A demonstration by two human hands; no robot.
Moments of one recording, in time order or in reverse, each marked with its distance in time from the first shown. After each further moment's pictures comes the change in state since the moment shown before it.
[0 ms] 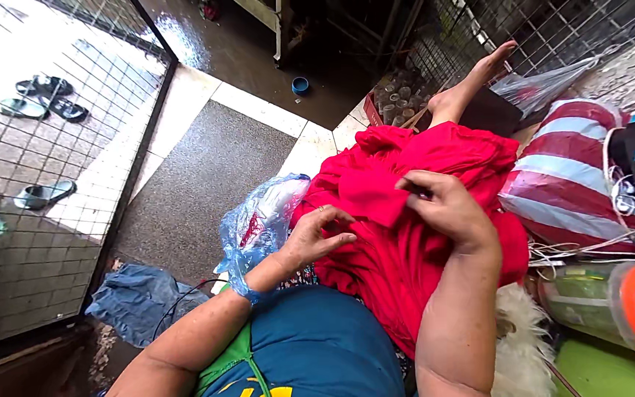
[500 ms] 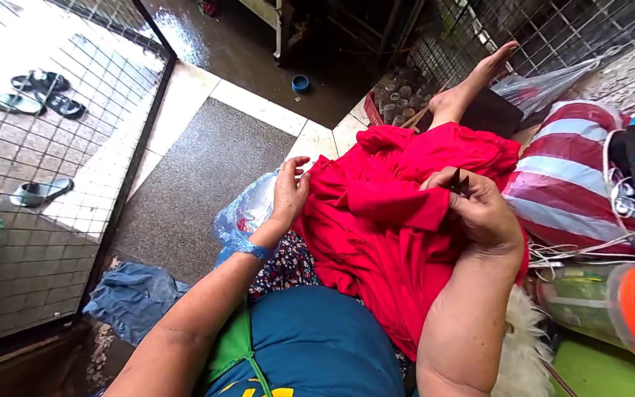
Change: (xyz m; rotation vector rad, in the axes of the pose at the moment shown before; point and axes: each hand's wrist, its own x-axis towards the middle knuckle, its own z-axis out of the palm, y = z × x) left_hand 0.050 -0.043 -0.034 0.194 0.385 -0.326; right_hand -0.016 0.023 -0.021 0.458 0.044 -0.094
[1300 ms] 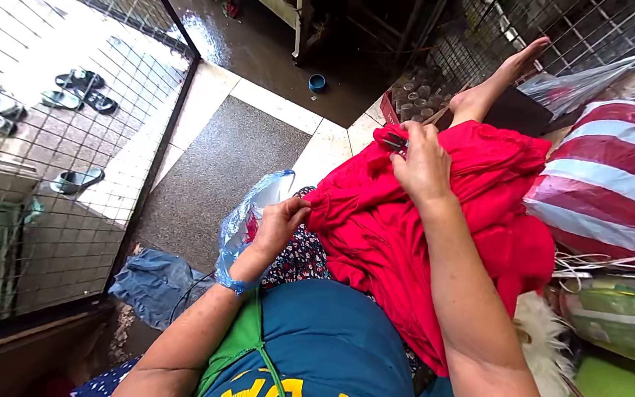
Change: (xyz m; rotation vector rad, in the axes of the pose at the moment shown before) left_hand -0.073 -0.009 -0.050 0.211 -0.116 0.080; right_hand 0.089 0.006 0.070 -0.869 0.163 0.423
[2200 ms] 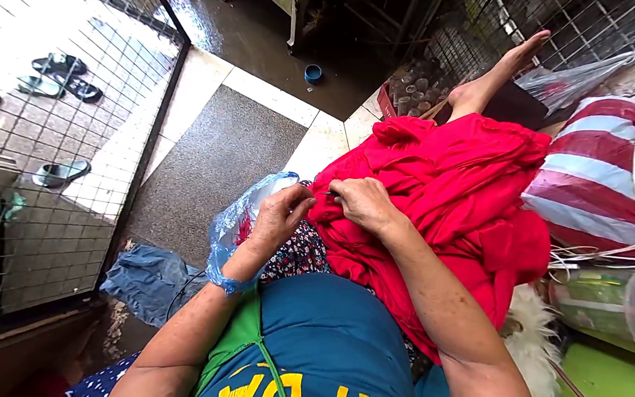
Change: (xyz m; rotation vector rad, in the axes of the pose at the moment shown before) left_hand 0.002 0.009 -0.009 -0.028 0.048 0.262; right_hand -0.049 -0.029 0.058 -0.018 -0.418 -0.486
